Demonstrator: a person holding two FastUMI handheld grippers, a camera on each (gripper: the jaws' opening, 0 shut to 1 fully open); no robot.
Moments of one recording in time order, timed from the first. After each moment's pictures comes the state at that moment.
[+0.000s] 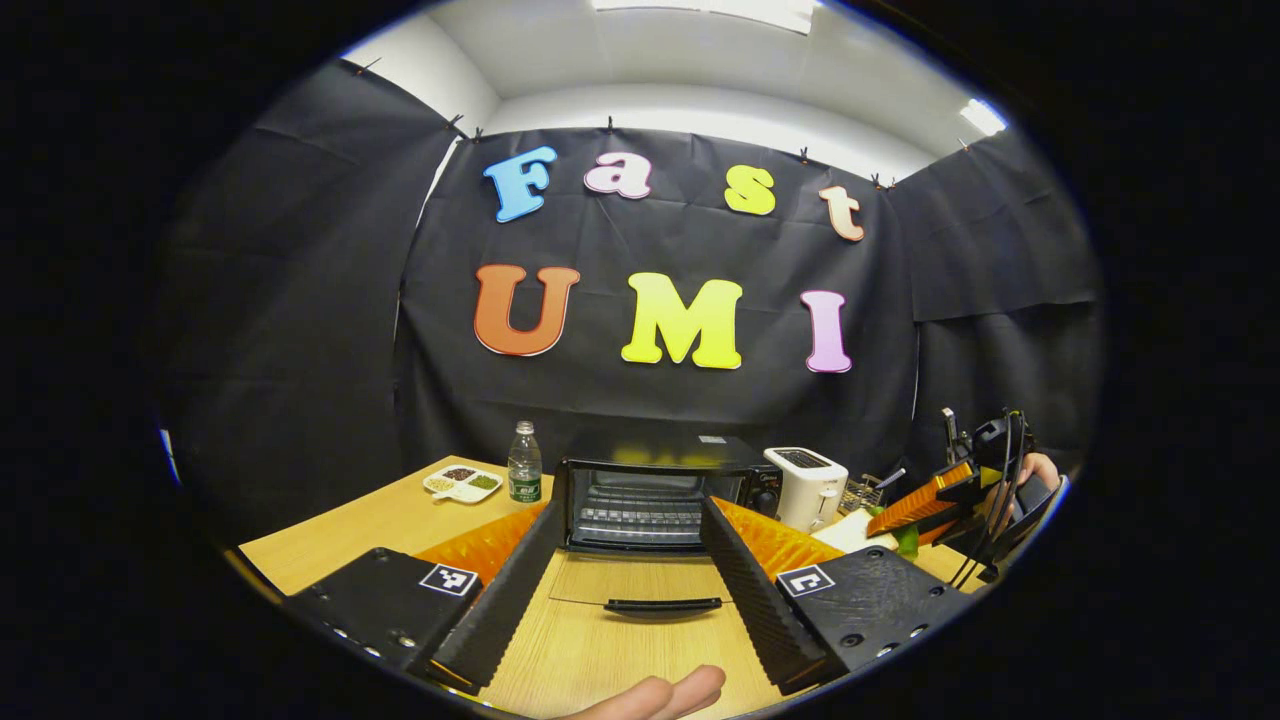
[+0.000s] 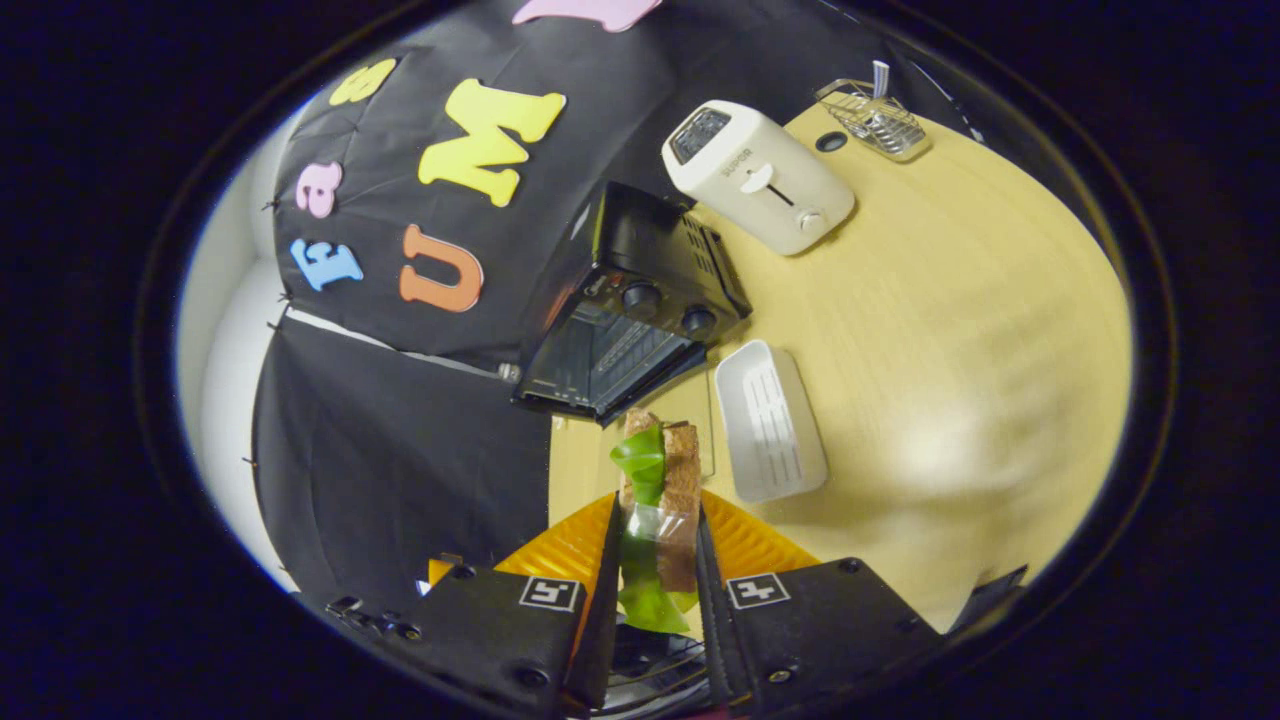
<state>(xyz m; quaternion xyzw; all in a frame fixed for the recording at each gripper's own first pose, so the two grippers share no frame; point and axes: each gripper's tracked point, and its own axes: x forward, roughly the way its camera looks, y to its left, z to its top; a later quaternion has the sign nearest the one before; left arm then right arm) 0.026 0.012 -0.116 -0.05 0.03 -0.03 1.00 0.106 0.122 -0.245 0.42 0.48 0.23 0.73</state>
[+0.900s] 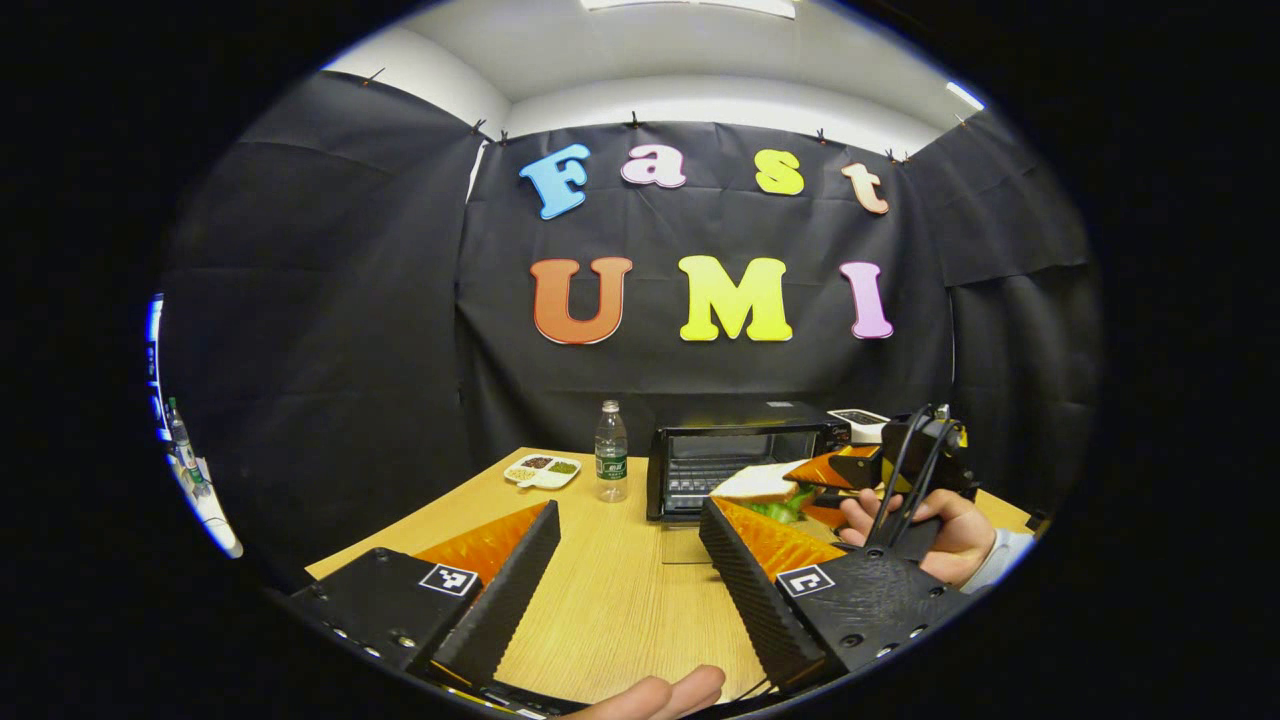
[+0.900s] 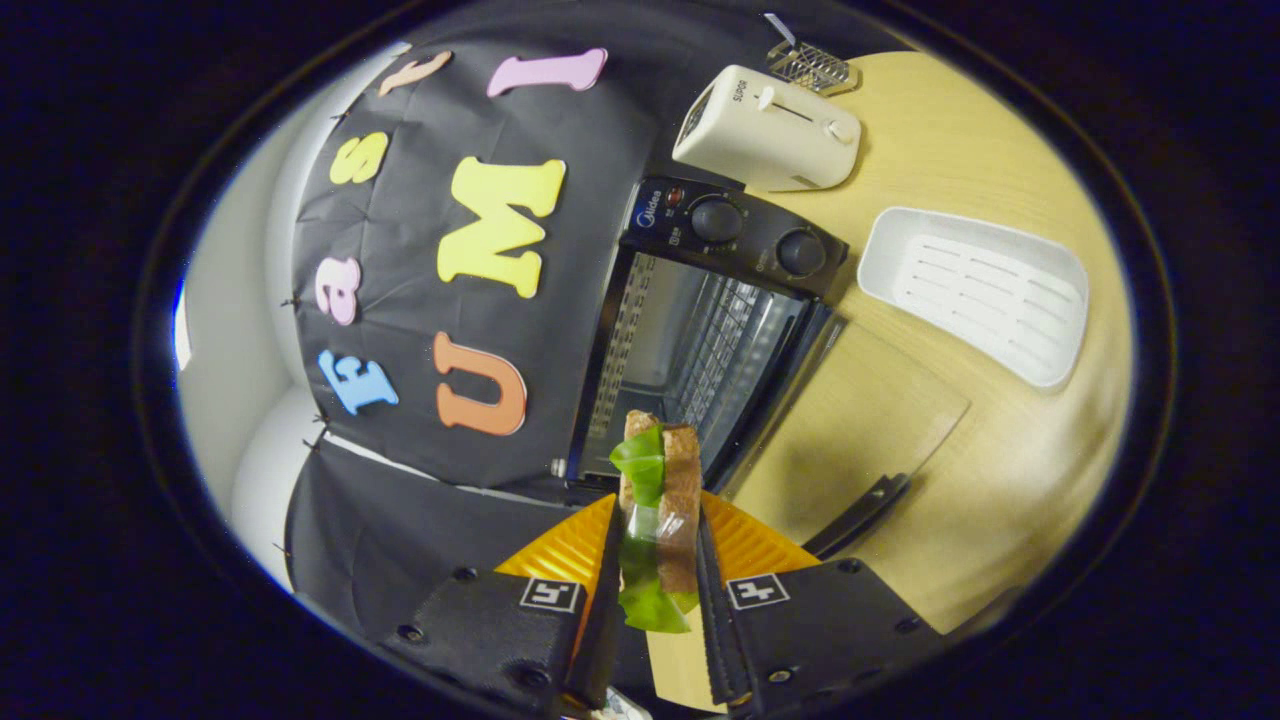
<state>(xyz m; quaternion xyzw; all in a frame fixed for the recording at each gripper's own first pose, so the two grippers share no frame) -0.022 0.108 -0.150 0.00 0.05 0.03 1.00 0.179 0.319 -0.270 0.58 0.27 0.13 0.76</state>
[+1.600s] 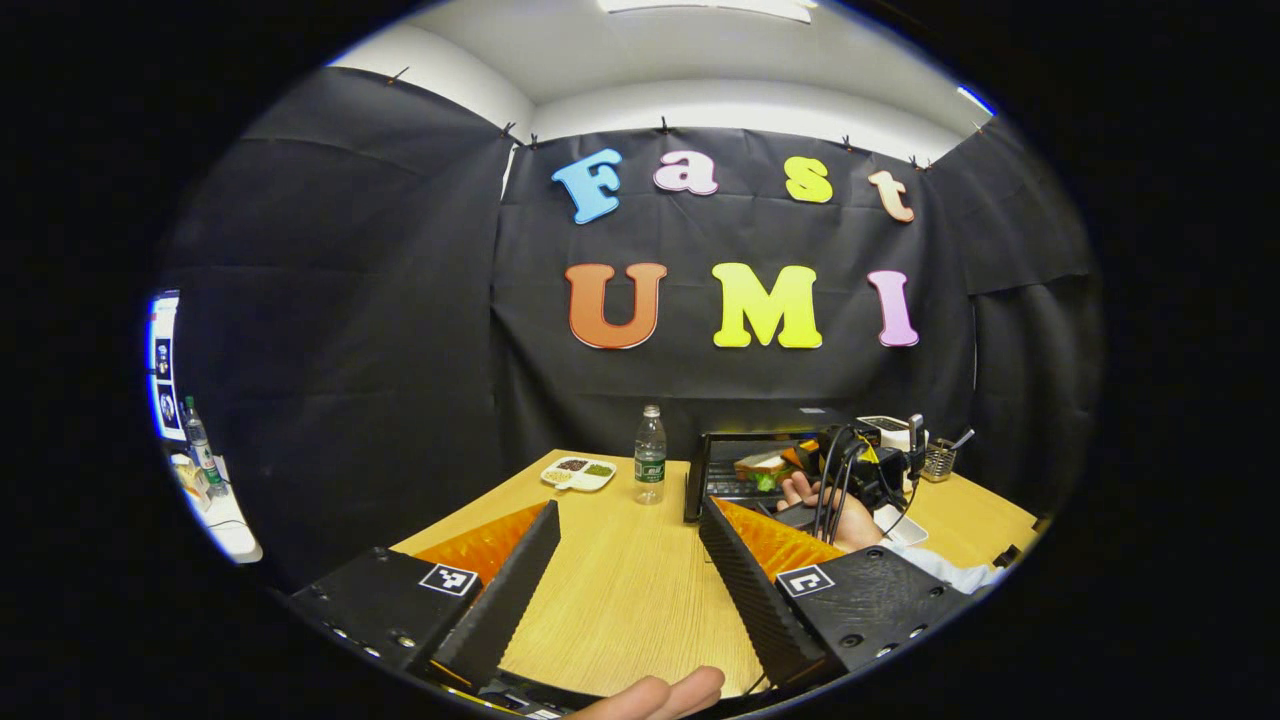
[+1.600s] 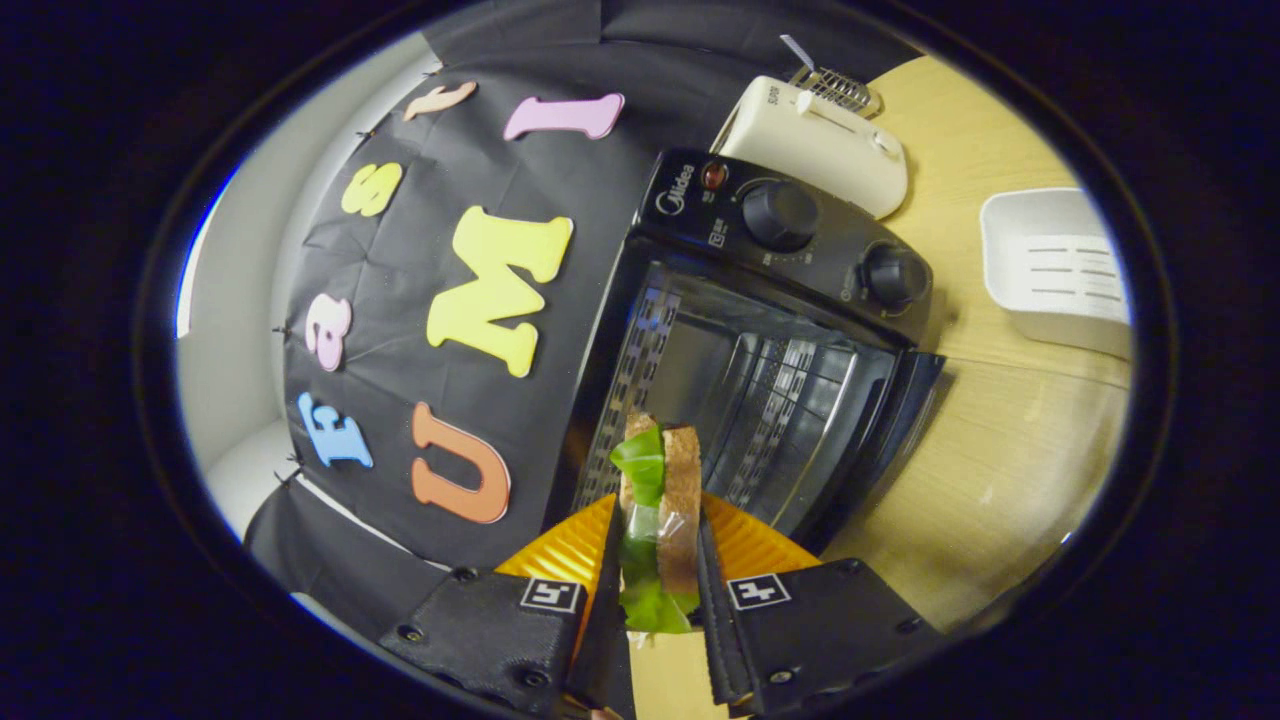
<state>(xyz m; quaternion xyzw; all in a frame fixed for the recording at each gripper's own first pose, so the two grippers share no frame) -0.037 0.148 -0.143 0.00 0.05 0.06 1.00 0.312 0.350 -0.296 0.58 0.16 0.05 0.80</state>
